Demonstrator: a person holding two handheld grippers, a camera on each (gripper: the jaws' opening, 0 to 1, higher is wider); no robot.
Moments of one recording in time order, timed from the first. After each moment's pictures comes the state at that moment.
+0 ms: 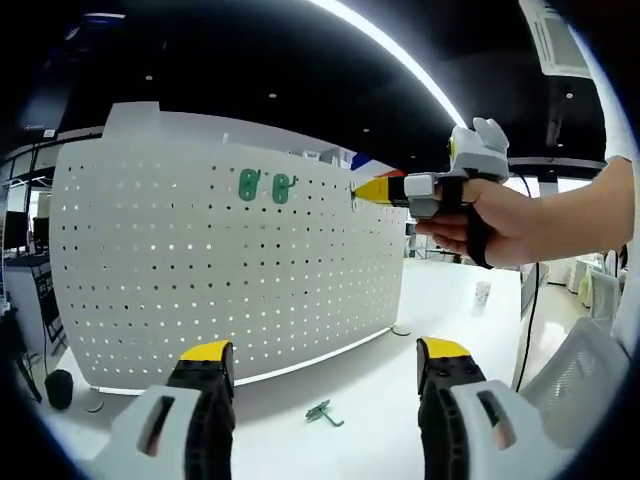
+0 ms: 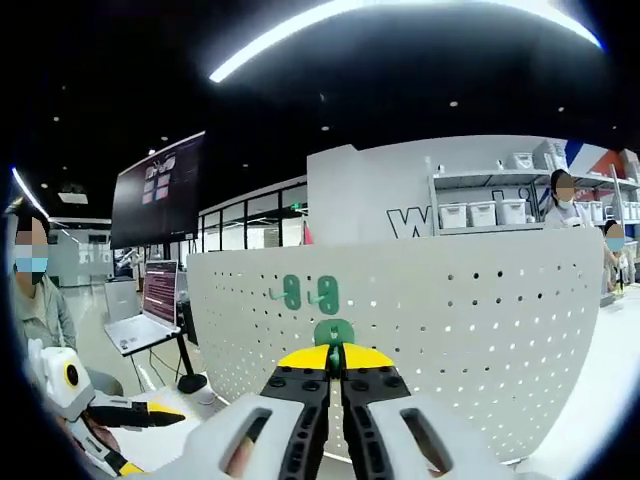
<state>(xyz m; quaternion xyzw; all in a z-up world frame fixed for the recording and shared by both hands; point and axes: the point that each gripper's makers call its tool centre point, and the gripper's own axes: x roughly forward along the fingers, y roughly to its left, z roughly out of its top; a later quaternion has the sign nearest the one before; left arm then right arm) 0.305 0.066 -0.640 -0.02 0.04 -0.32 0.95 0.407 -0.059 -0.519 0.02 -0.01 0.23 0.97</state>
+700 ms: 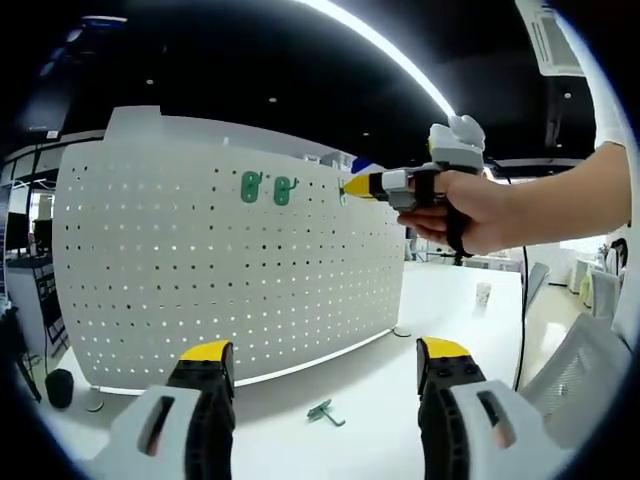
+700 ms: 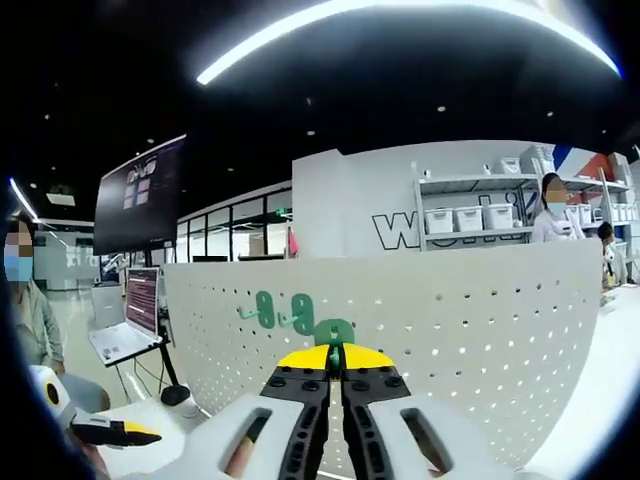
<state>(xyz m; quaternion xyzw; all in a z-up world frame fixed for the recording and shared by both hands) 0.303 0.068 -0.642 -0.02 0.03 -0.32 0.95 0.435 -0.063 -0.506 0.03 -0.02 0.20 0.98</state>
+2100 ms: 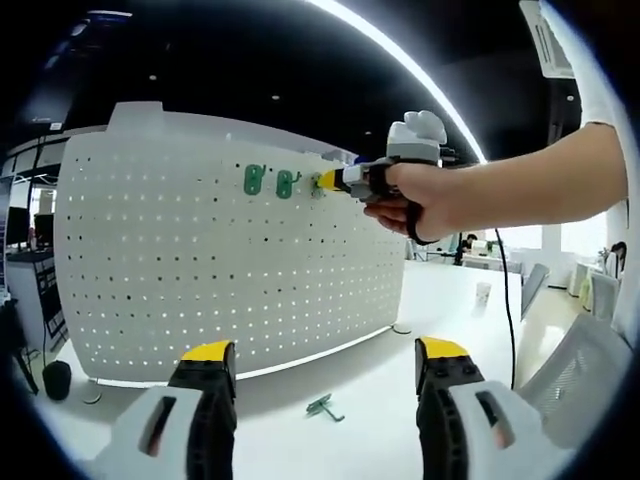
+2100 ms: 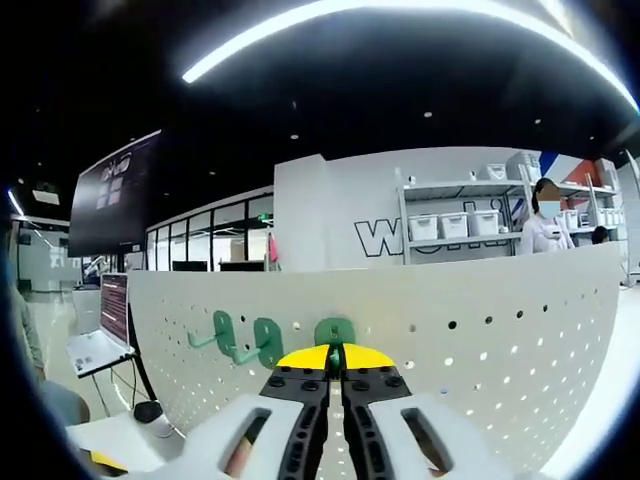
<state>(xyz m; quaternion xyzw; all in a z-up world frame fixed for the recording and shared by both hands) 0.304 0.072 -0.650 -0.03 0.04 -0.31 0.95 0.492 -0.060 -0.499 0.03 -0.04 0.15 0.99</state>
